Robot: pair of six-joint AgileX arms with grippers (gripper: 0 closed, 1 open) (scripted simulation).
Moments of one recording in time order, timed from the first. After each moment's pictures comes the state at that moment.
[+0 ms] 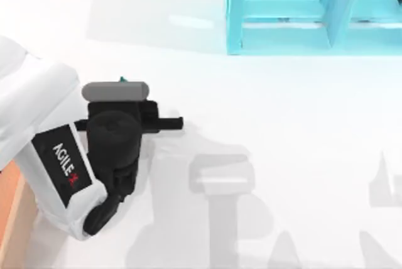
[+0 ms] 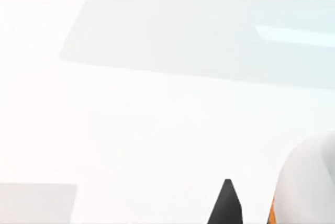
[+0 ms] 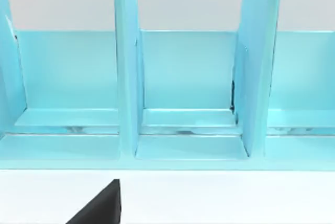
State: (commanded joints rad) left arm -0.55 2.19 0.61 1.35 -0.50 -0.12; right arm 0.00 0.00 0.00 0.00 0.00 0.00
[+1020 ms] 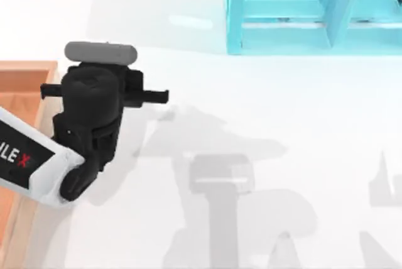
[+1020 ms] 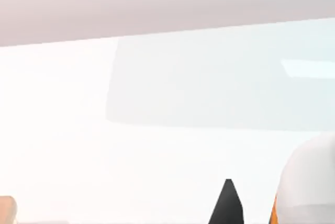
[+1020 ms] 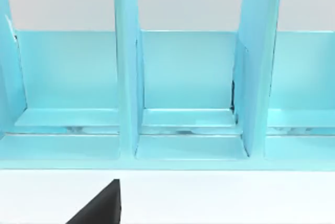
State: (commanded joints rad) left arm -0.48 1.88 0.63 0.96 -0.45 -0.02; right arm 0.00 0.00 0.00 0.00 0.00 0.00
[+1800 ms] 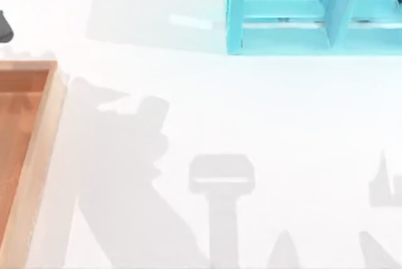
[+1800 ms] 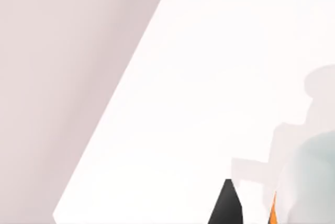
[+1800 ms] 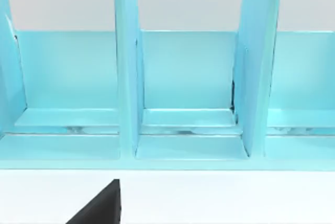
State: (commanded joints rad) left arm 0.21 1.76 1.05 0.08 0.33 1.23; right arm 0.00 0.00 0.00 0.00 0.00 0.00
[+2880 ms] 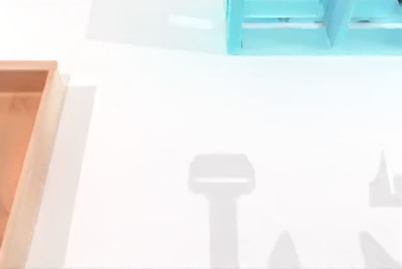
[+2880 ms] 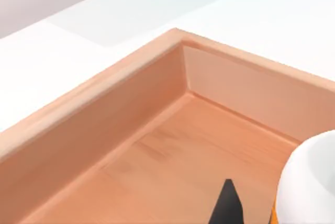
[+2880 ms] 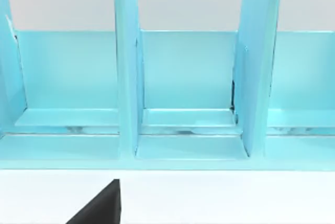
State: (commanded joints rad) left arm 0.93 1.99 1.17 -1.29 1.26 2.23; right arm 0.00 0.00 0.00 0.00 0.00 0.00
